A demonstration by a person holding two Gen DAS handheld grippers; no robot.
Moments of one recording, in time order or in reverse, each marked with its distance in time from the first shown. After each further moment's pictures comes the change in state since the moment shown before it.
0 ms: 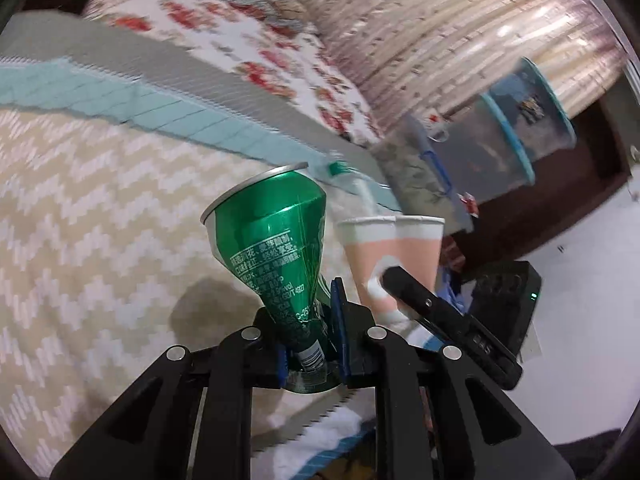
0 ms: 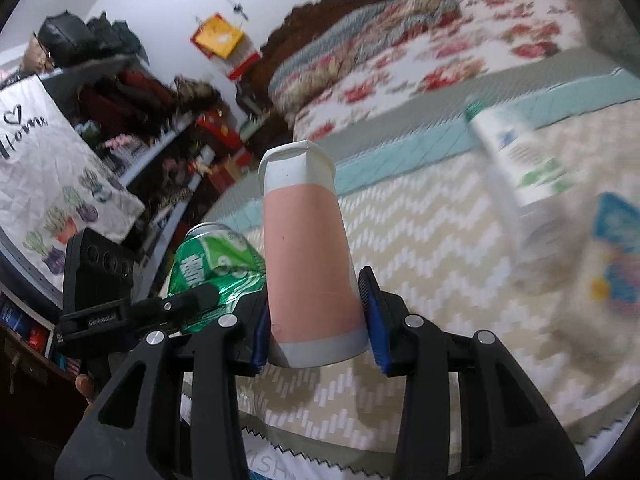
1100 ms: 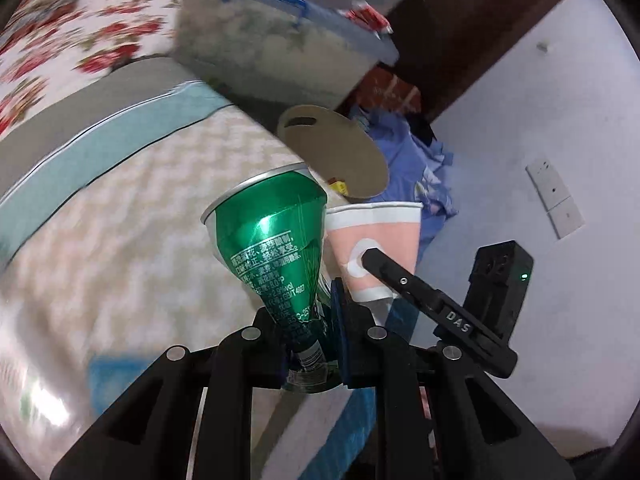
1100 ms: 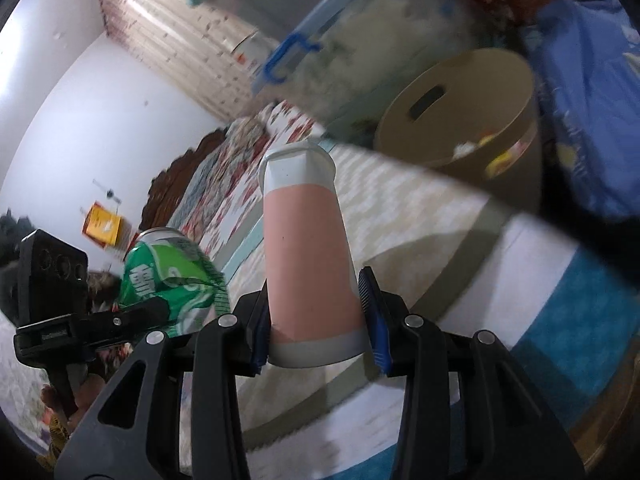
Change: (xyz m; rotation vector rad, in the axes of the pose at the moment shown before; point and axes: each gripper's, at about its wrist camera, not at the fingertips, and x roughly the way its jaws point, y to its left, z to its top) left arm 0.346 -0.288 -0.004 0.556 0.483 -0.039; right arm -0.234 -0.289 -0.015 0.475 -0.473 -0.312
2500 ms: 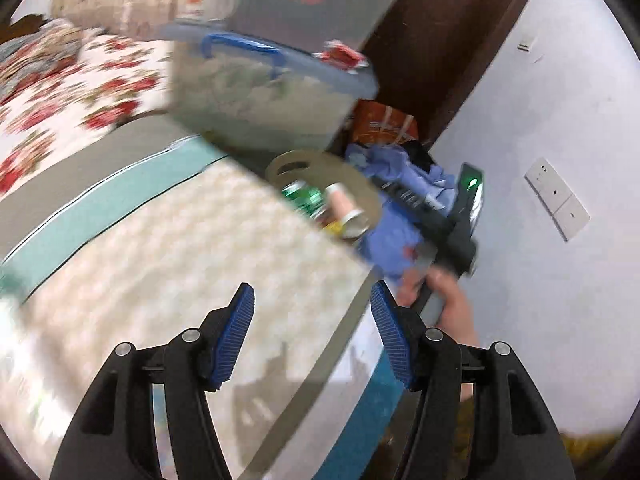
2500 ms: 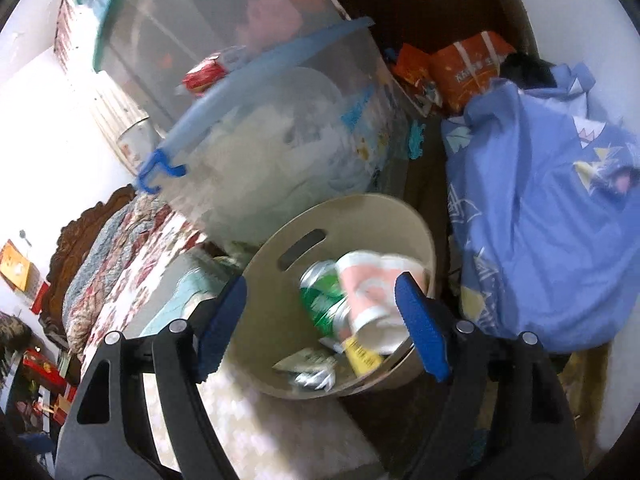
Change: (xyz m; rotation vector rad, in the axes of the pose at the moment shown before) left arm -0.048 -0.013 -0.032 0.058 -0.188 0.096; right arm 0.019 -0.047 0.113 -0.037 -0.233 -0.321
